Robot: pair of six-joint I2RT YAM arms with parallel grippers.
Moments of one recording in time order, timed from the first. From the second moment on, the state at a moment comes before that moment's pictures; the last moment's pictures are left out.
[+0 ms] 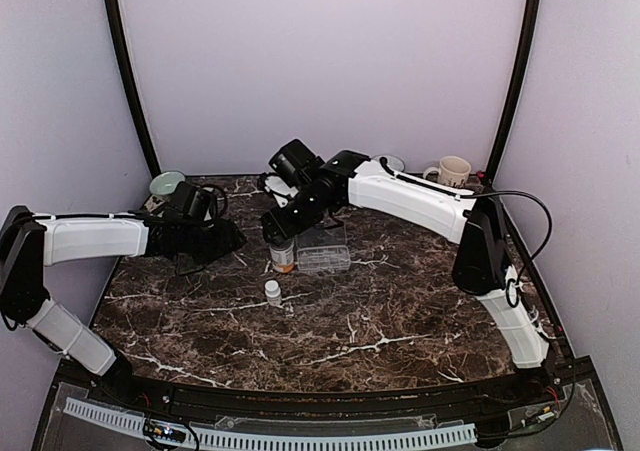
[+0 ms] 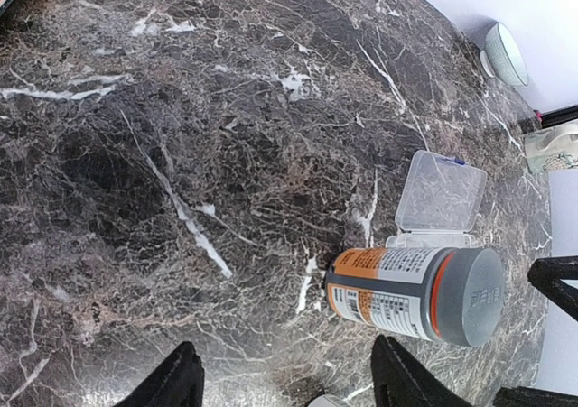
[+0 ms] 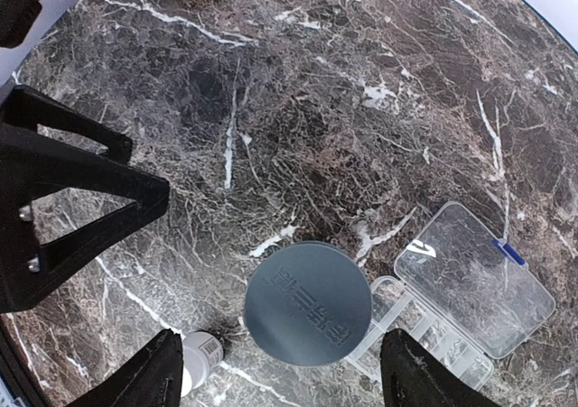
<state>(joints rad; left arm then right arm) -0.50 1.46 0.85 -0.20 -0.02 -0.81 0.97 2.37 2.33 -0.89 -0.01 0.17</state>
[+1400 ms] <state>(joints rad) -0.50 1.51 0.84 -0.15 0.04 -0.81 0.95 2.49 2.41 -0.89 0.00 0.19</state>
